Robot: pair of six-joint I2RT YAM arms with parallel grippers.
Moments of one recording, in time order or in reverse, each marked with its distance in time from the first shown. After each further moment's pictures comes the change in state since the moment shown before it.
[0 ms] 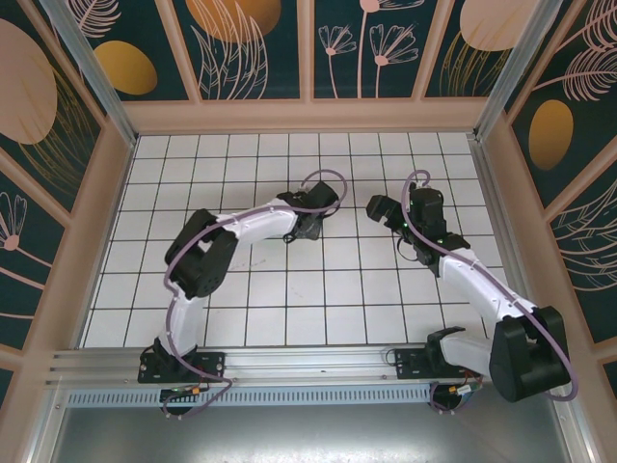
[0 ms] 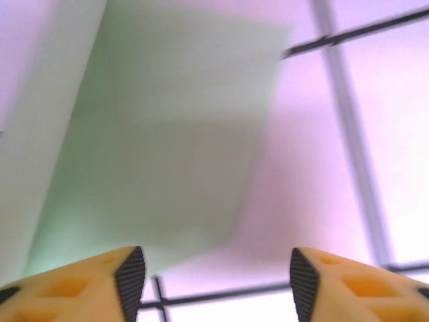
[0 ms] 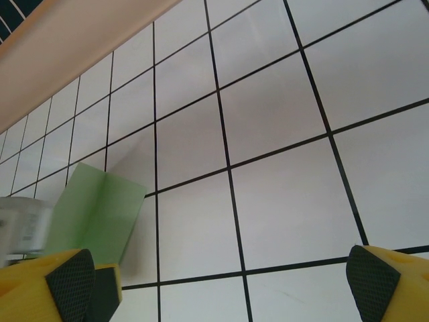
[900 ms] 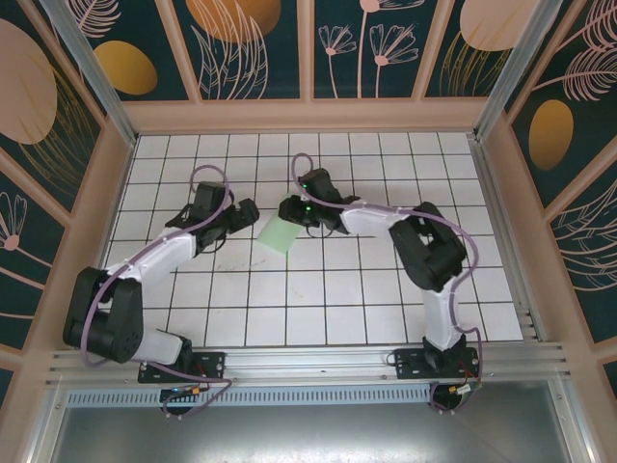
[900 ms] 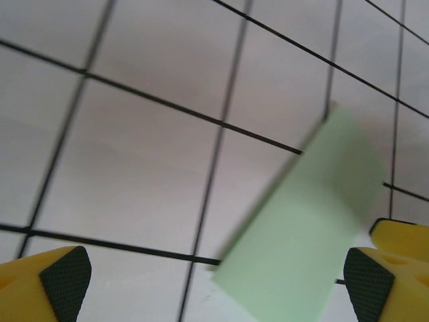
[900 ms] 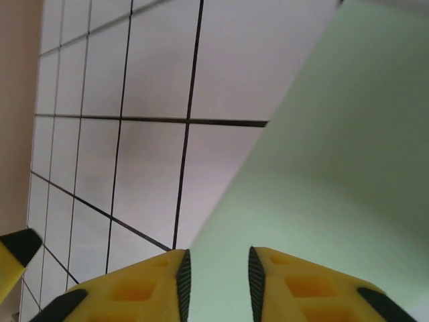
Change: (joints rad) left arm 0.488 -0.642 -0.703 0.389 0.317 -0.212; right arm 0.407 0.882 0.673 0.087 -0.230 0.159
